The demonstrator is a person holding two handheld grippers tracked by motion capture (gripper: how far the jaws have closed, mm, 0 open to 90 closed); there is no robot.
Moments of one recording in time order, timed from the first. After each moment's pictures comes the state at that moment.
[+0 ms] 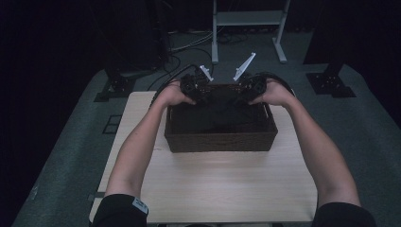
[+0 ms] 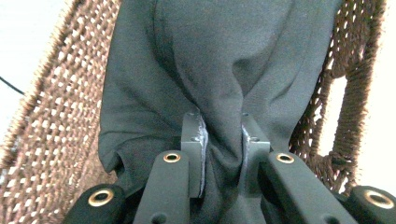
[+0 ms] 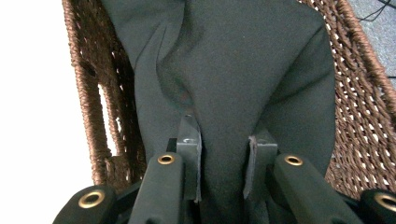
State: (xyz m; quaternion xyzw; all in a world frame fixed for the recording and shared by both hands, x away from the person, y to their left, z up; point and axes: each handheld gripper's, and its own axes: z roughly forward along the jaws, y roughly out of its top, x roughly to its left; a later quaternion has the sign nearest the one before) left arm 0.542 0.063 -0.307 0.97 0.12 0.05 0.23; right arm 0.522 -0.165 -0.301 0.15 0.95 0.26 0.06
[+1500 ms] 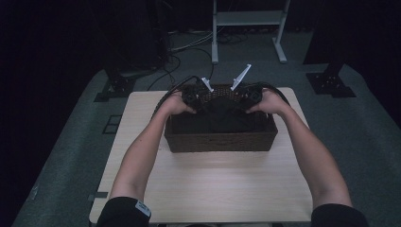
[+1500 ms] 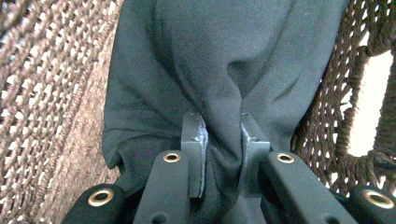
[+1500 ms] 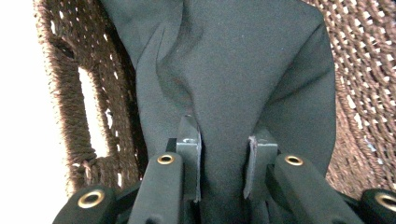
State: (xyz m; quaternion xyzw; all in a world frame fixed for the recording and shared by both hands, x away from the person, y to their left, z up) left arm 0.542 0.062 -0.349 0.97 0.13 0.05 0.21; right arm 0.527 -0.160 -0.342 0.17 0.95 0.25 0.03
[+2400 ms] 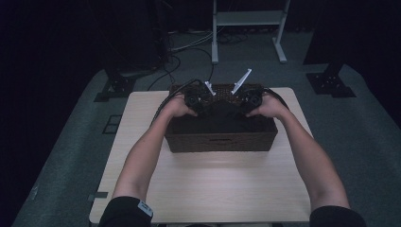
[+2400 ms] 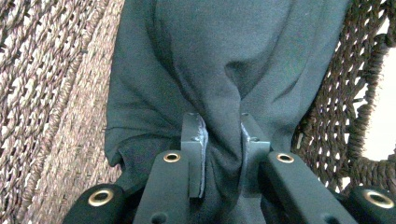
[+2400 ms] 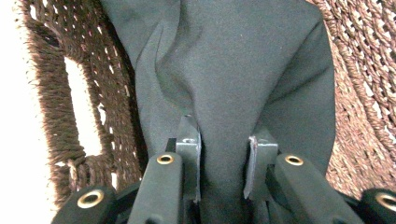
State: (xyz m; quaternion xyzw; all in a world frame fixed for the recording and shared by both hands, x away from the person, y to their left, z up) left arm 0.544 0.055 -0.363 0.97 0.13 0.04 0.19; right arm 0.528 -0.164 -0.361 0.19 0.95 0.25 0.02
